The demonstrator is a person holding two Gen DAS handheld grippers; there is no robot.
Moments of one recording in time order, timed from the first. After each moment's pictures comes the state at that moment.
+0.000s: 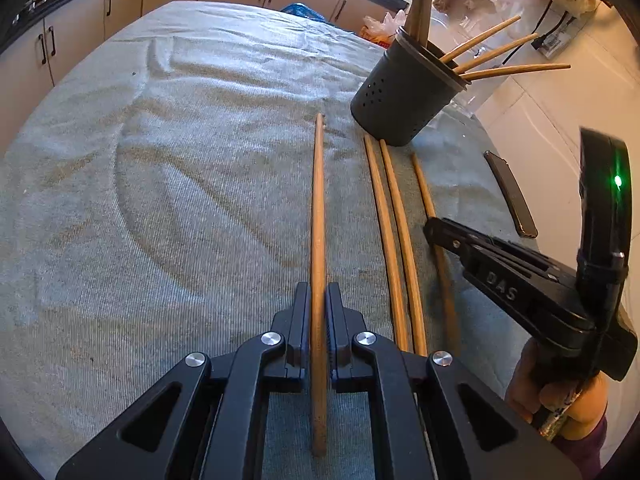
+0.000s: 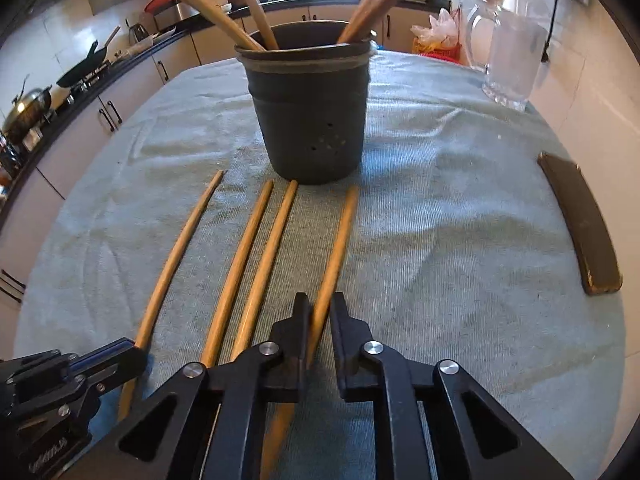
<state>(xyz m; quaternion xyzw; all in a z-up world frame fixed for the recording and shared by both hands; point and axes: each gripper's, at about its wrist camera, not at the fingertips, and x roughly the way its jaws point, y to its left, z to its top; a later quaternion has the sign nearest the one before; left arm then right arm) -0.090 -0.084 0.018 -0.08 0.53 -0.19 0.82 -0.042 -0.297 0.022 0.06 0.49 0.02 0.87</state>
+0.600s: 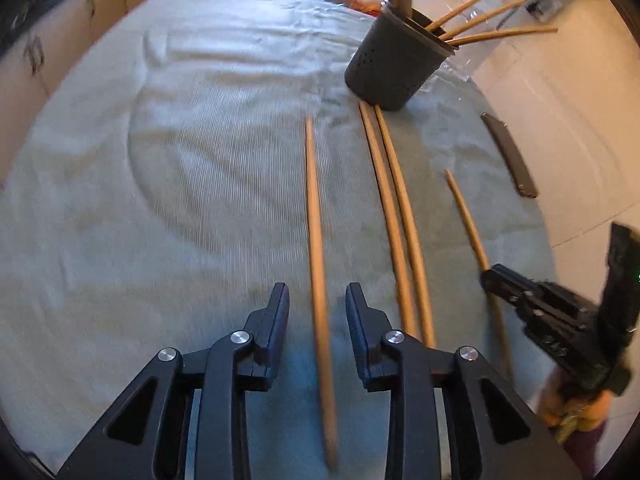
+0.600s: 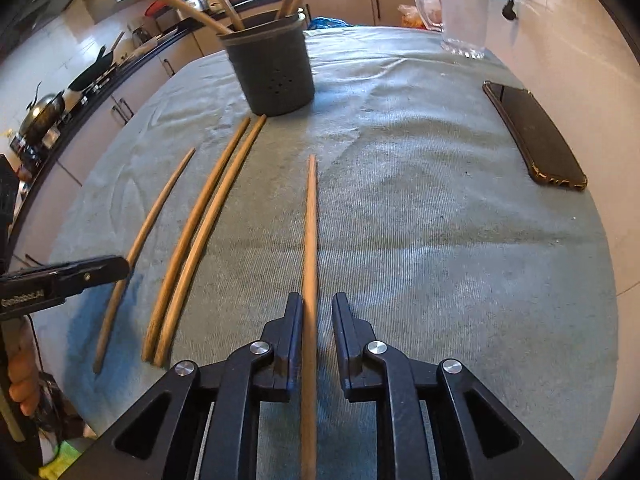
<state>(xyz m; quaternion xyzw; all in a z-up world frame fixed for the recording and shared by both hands) -0.092 -0.091 0.029 -0.01 0.57 -0.20 0.80 -0.128 -0.344 0.022 0.10 0.51 0.04 0.85</state>
